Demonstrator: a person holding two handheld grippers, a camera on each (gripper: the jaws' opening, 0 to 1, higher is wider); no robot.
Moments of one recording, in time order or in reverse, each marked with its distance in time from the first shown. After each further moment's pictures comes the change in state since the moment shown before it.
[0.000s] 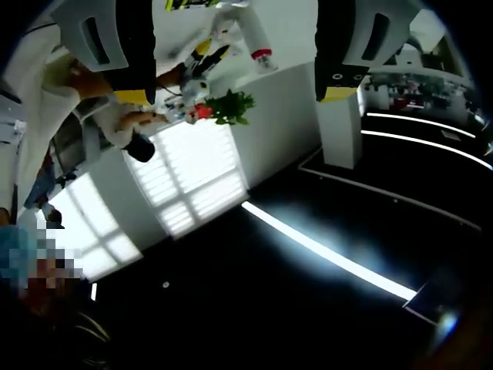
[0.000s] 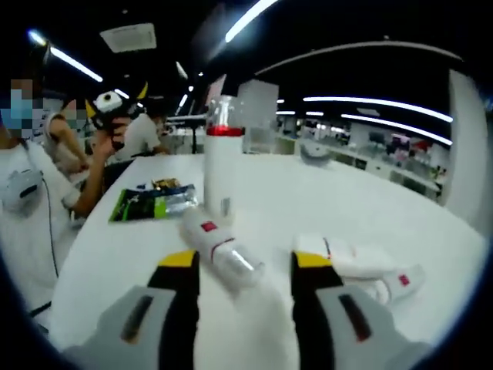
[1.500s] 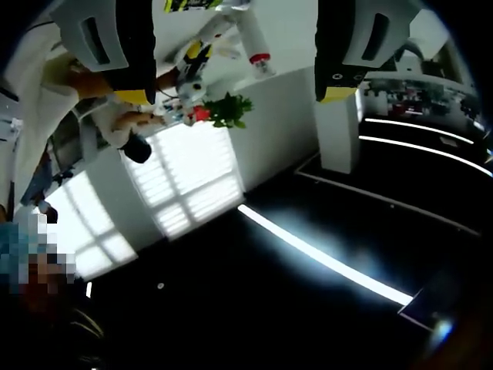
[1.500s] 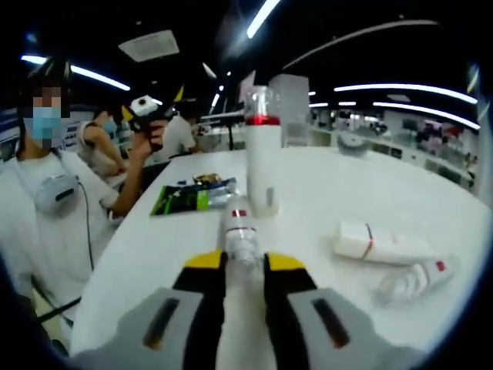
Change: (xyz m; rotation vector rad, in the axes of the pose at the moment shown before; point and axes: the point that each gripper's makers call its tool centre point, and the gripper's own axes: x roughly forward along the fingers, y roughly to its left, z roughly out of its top) left arm 0.002 0.008 -0.009 -0.032 0.021 0.028; right arm -0.015 0.045 -0.010 0.036 -0.015 0.215
